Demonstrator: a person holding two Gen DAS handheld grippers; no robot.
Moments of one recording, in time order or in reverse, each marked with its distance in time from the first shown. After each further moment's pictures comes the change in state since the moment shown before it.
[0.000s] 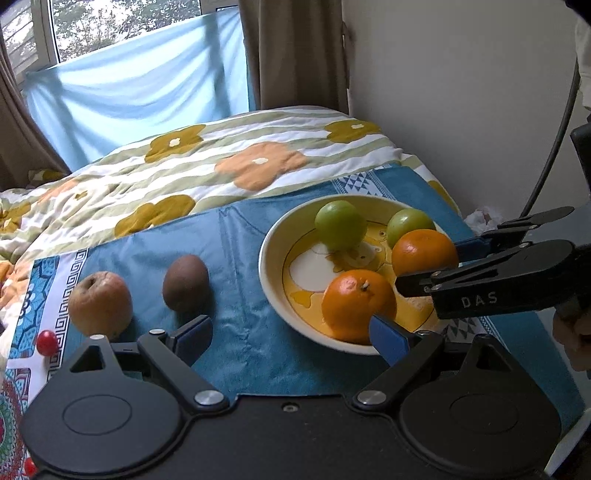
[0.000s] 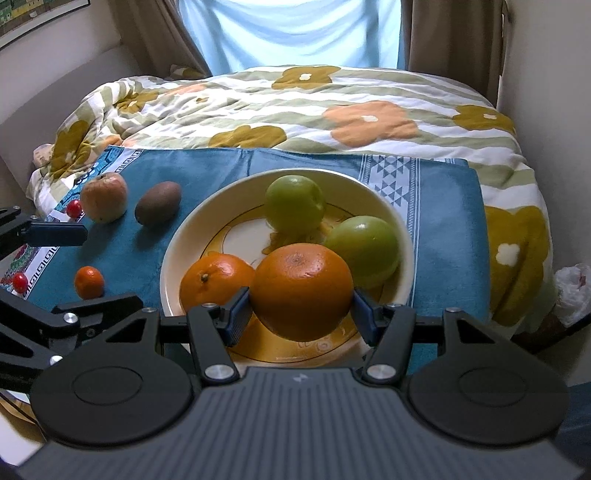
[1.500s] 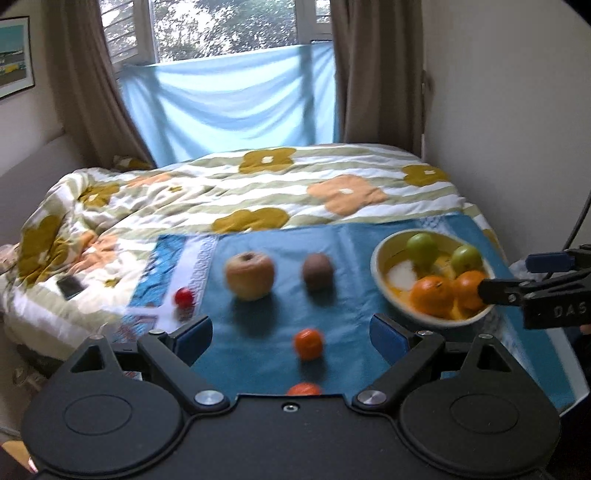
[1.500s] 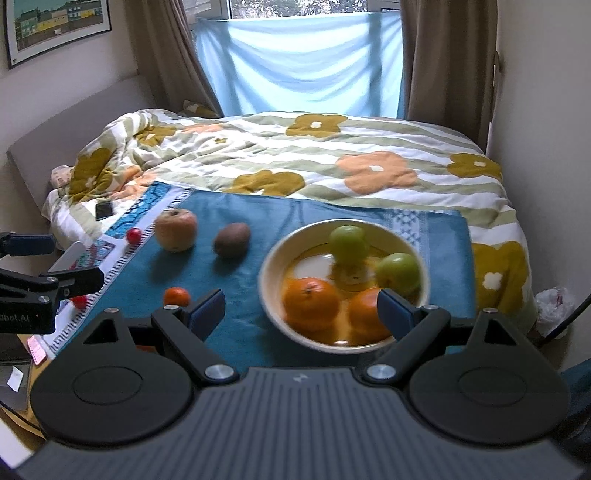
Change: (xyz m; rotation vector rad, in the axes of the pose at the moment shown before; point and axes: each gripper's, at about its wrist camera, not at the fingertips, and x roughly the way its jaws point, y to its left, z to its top) left arm -0.142 0.082 -0.048 -0.171 -0.084 0.182; right arm -0.110 0.095 -0.008 -0.022 -0.133 -0.030
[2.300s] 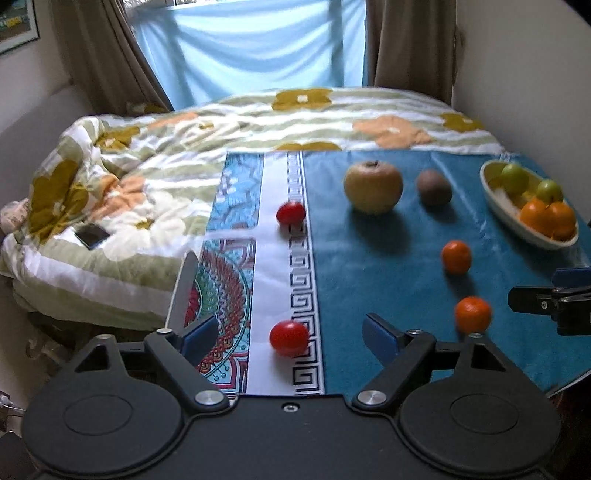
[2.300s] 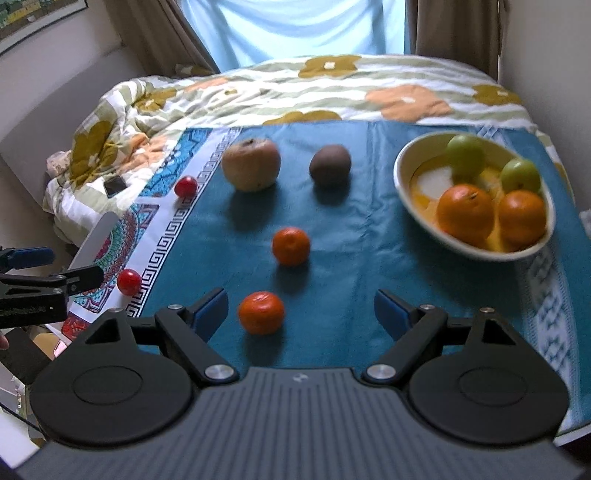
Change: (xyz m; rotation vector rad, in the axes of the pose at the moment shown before) left arm 0.061 0.145 -0.055 0.013 0.172 -0.004; right arm 0.075 0.141 -0.036 0.142 0.173 -0.018
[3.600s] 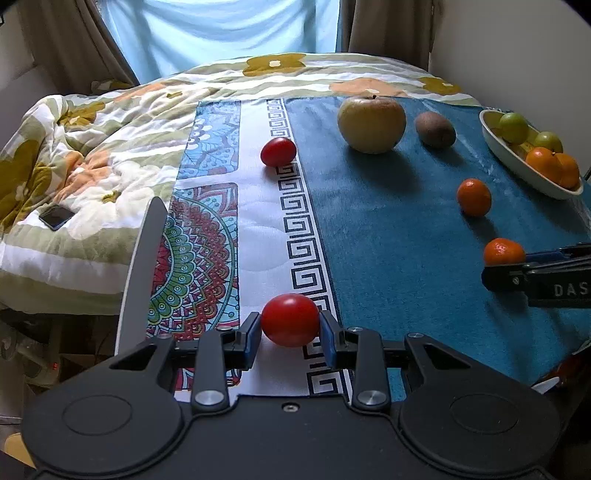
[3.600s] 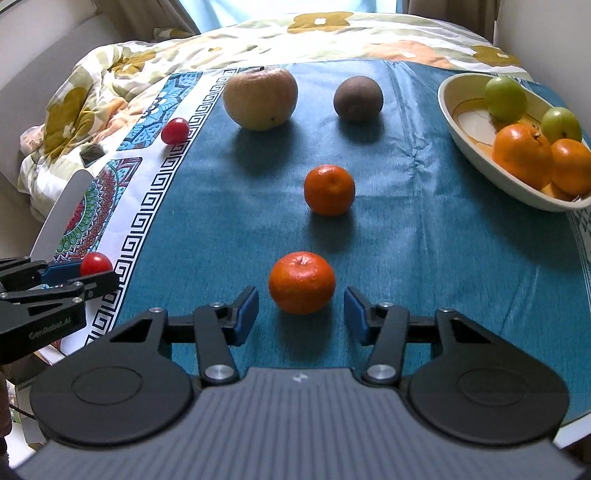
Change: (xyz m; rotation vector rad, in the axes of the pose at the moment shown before) left arm 0.048 0.016 -0.024 0.053 0.073 -0.085; right arm 0.057 0.036 -0.017 0.023 0.103 -0.058
